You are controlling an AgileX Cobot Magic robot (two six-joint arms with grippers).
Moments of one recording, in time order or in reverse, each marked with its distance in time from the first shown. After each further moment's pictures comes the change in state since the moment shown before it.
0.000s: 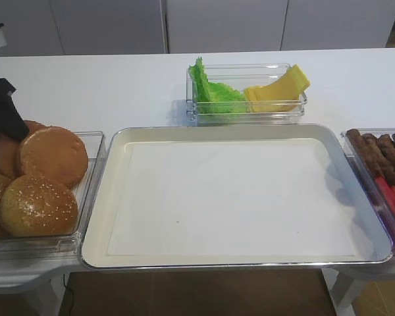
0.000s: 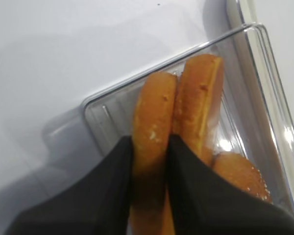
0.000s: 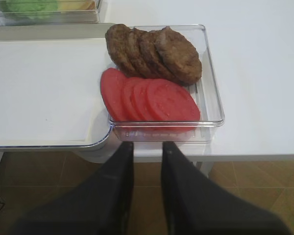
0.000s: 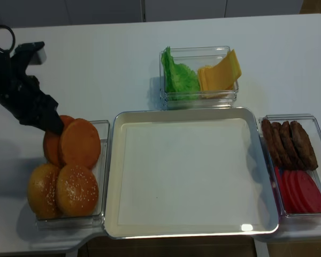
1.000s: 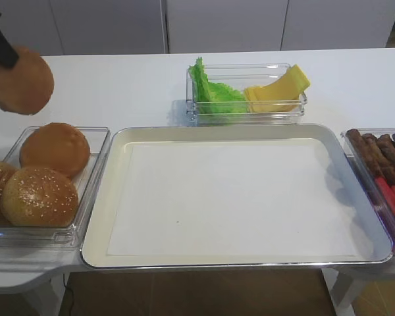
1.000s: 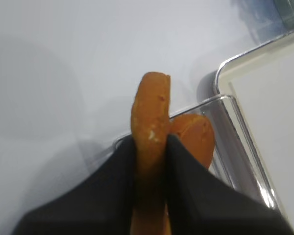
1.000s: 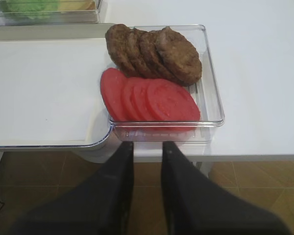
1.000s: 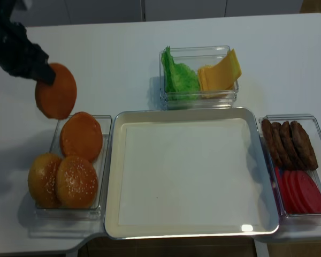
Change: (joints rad) left arm 0.000 -0.039 -0.243 -0.001 0.021 -0.031; right arm 0.000 0.000 0.000 0.000 0.000 -0.002
